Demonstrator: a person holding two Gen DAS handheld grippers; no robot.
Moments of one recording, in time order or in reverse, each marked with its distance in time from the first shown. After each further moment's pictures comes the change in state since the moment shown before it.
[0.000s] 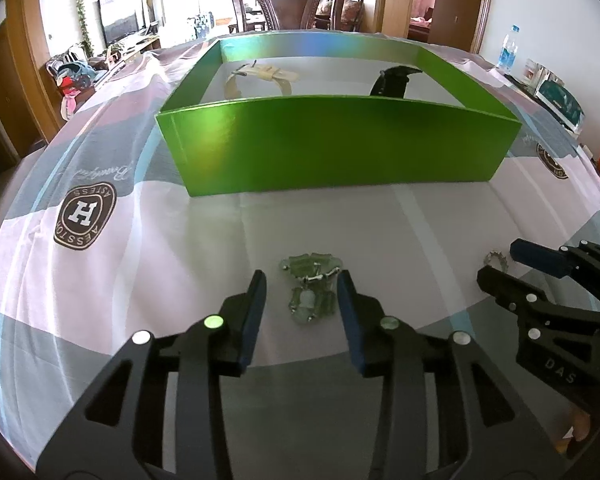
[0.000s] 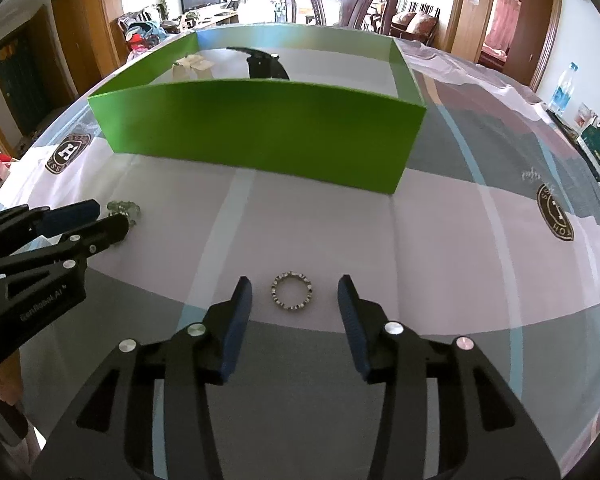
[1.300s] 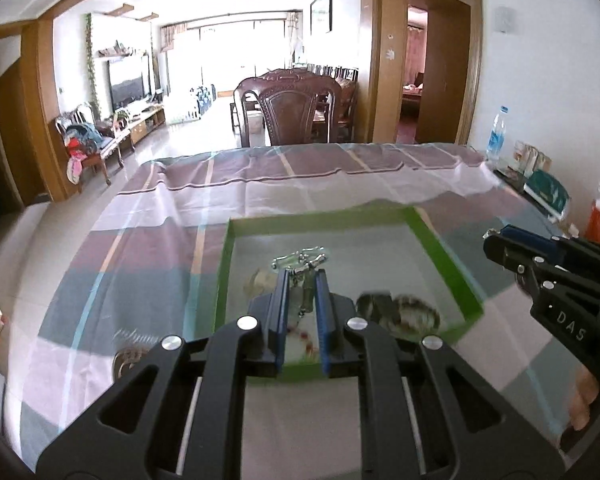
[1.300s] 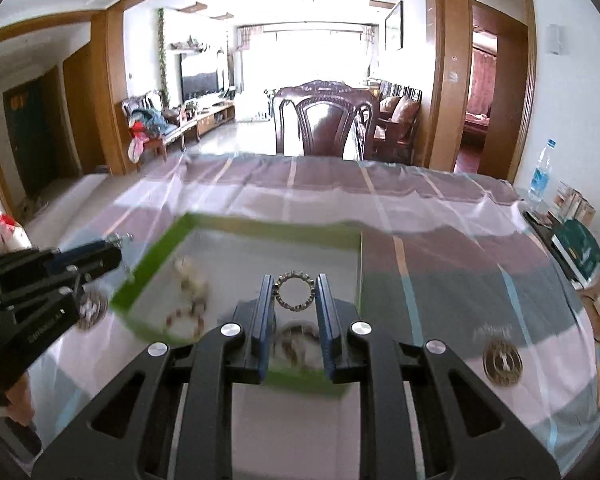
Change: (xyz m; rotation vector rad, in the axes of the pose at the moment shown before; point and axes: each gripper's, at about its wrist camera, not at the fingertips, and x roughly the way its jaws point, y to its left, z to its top) left arm -0.077 0.010 0.137 0.006 -0.281 -0.011; right arm -0.084 -0.027 0.130 0.038 -0.354 -0.012
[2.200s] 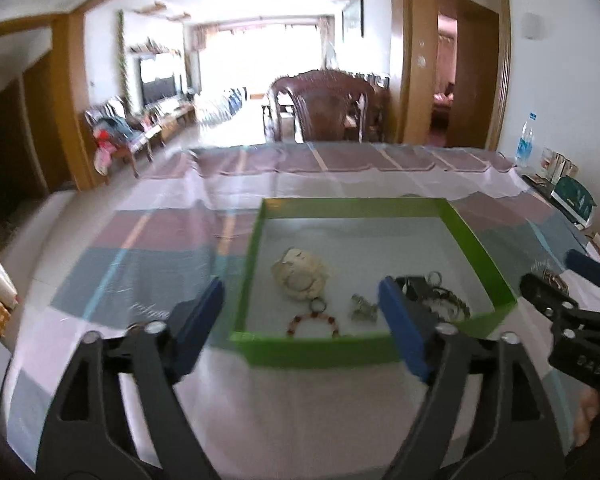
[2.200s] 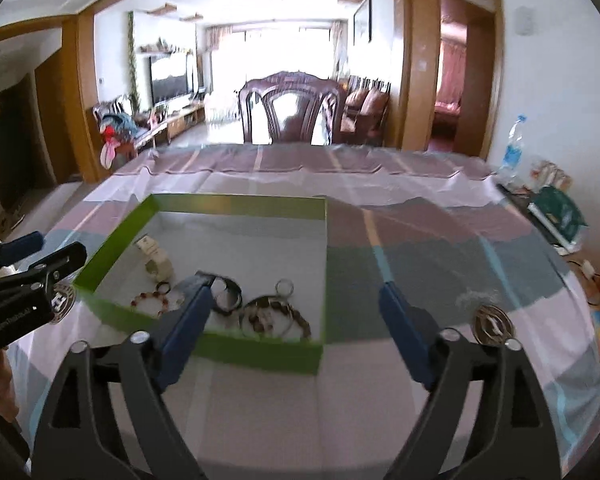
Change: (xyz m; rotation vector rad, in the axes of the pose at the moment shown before) left arm -0.018 0.003 -0.051 -0.050 -0.056 0.135; right arm -0.007 -0.013 -0.054 0.051 -0.006 -0.100
